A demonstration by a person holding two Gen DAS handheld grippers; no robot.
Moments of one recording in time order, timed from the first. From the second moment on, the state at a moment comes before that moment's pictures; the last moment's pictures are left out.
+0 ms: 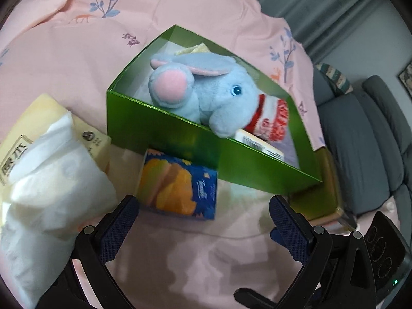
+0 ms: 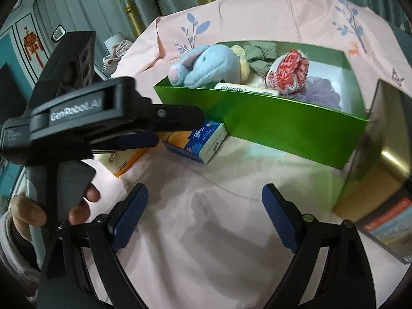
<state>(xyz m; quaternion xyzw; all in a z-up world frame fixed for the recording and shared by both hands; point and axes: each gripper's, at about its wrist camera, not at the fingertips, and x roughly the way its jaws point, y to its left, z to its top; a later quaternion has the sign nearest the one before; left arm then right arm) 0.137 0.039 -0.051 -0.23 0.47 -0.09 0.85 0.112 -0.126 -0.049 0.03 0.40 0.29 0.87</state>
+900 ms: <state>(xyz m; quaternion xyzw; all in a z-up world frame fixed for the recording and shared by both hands) 0.160 0.044 -0.072 -0.26 0.54 -0.14 0.79 0.162 -0.095 -0.065 0.04 0.42 0.33 0.85</state>
